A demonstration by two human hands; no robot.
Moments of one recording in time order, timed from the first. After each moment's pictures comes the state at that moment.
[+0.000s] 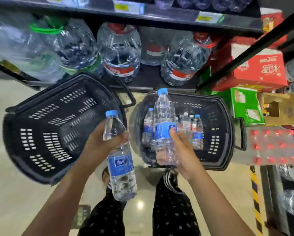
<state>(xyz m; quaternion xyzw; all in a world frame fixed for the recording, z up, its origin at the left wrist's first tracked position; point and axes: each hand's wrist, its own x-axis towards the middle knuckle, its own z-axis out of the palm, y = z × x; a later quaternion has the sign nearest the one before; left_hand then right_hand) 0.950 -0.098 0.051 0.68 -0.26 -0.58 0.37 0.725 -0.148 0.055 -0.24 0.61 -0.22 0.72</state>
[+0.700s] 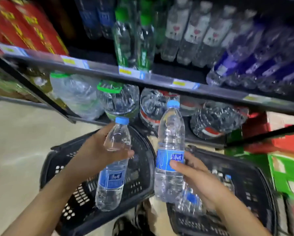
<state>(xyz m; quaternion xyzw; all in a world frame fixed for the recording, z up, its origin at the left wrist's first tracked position) 1.130 -0.179 0.119 0.69 -0.38 -0.49 0.37 0.871 -0.253 0.107 -0.41 0.47 -0.12 0.77</state>
